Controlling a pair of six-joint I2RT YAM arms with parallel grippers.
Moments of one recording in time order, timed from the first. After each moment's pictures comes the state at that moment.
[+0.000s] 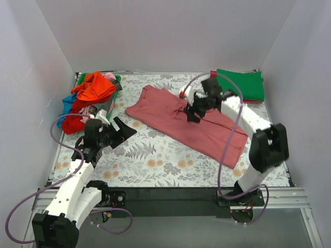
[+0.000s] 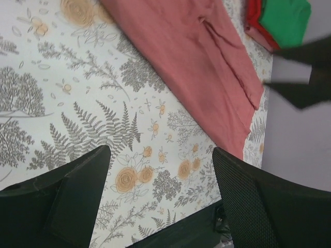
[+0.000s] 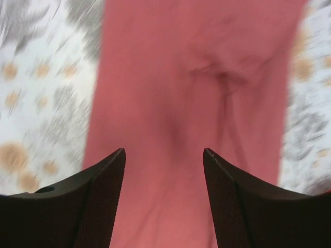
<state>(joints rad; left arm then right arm) -0.15 0.77 0.58 -0.35 0.35 -0.76 0.38 1.77 1.49 -0.66 -0.57 -0.65</state>
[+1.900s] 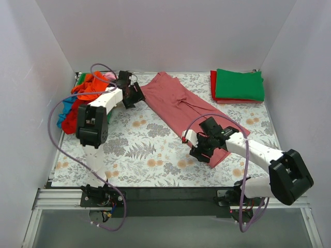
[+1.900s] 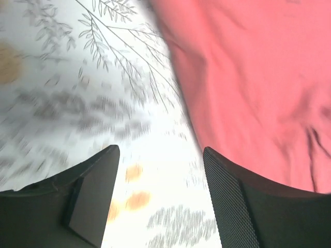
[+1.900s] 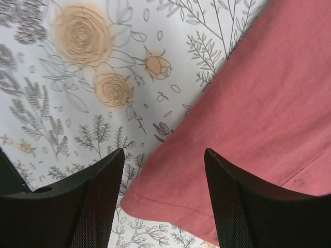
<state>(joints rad) -0.21 2.15 1.68 -0.49 0.09 -0.64 0.62 1.29 0.75 -0.63 -0.34 -0.66</state>
